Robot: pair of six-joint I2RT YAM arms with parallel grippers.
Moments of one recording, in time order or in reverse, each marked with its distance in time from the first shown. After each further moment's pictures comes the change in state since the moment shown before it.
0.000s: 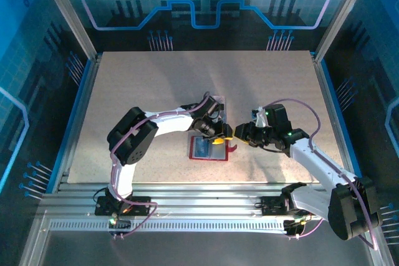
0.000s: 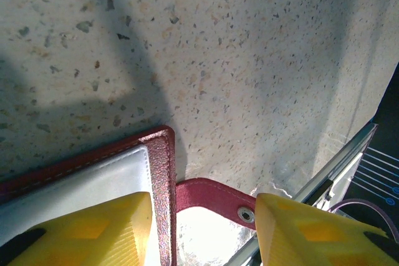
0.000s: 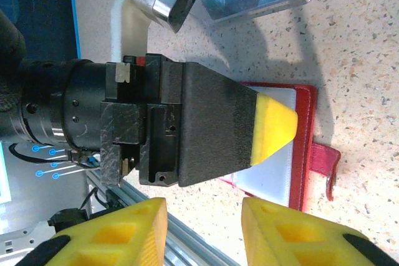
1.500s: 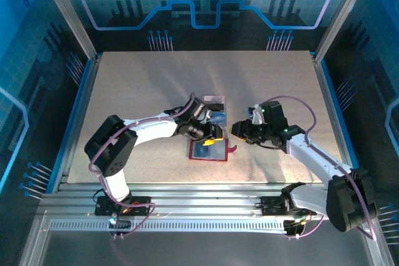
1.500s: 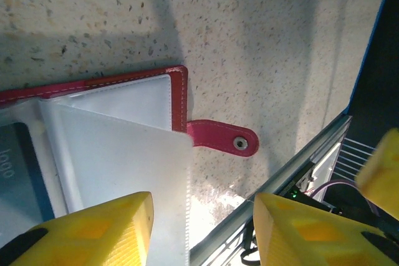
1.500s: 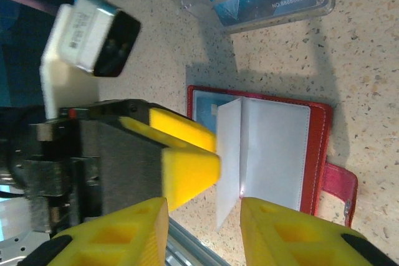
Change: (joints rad) left arm 0.035 -0.207 -0.215 0.076 0.013 -0.012; right arm 0.023 0.063 0.034 0.041 0.003 0.003
